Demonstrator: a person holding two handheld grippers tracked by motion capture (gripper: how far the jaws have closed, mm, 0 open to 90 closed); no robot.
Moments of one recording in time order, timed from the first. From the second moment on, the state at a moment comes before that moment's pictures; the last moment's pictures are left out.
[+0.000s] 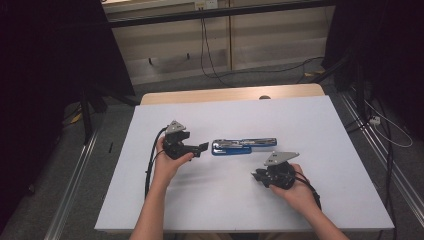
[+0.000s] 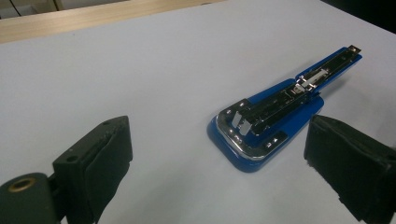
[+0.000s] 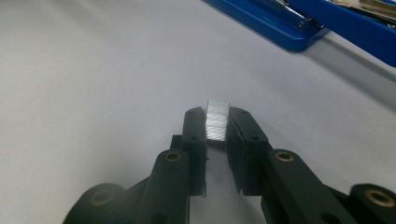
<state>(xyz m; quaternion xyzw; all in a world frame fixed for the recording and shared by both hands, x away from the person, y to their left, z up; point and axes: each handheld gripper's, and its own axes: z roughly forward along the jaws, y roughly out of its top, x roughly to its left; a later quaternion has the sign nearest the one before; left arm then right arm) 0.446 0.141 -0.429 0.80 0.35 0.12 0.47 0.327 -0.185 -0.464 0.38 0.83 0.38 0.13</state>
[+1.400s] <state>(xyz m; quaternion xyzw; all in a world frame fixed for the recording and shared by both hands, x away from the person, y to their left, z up) 0.431 0.161 -0.423 0.80 0.36 0.12 0.46 0.361 -0.187 -0.432 0.31 0.84 0.42 0.12</state>
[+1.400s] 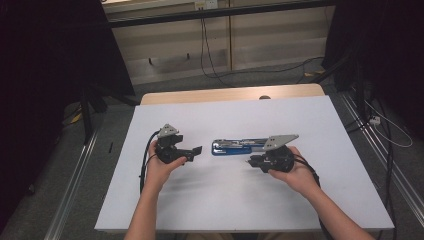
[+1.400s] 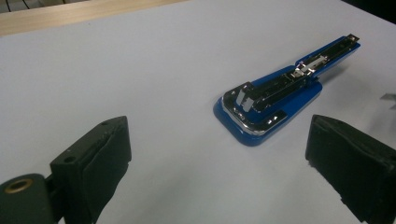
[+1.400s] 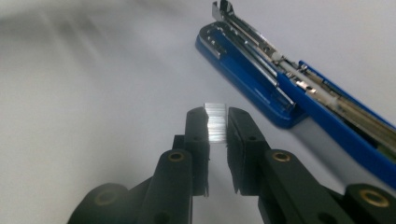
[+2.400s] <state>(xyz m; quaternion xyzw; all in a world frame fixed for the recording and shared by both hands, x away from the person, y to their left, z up) 0.403 0.191 -0.423 0.79 0.36 0.11 0.48 0.402 -0.185 -0.407 0.25 0.86 0.43 0.10</state>
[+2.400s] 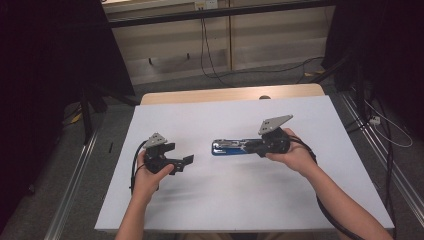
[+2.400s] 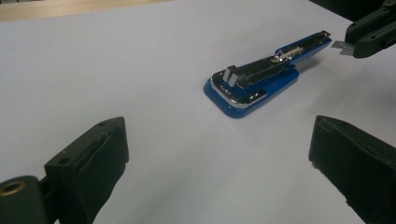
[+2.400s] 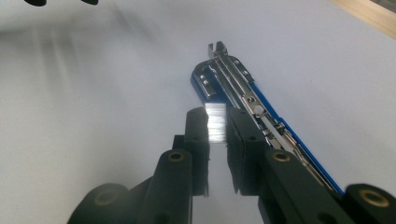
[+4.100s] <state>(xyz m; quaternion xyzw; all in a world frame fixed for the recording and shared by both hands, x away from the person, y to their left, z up) 0.378 0.209 -0.432 0.81 0.35 0.11 0.46 0.446 -0.165 -0.407 0.19 0.88 0.43 0.08</state>
